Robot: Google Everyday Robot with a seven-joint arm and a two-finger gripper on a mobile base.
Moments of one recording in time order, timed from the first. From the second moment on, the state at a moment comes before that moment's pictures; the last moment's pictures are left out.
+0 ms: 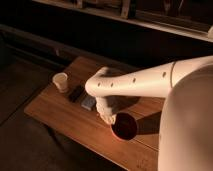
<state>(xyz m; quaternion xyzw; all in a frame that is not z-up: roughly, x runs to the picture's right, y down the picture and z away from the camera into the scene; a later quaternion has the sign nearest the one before) 0.048 0.161 0.718 -0.18 0.36 0.73 0.55</state>
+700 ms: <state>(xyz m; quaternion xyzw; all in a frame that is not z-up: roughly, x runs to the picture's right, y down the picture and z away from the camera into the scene) 0.127 0.134 0.727 -0.17 0.39 0.76 0.49</state>
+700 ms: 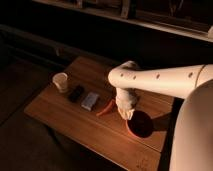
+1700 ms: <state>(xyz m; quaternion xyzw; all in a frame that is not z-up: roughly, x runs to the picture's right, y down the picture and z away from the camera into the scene) 0.191 0.100 0.762 -0.18 0.39 0.78 0.45</state>
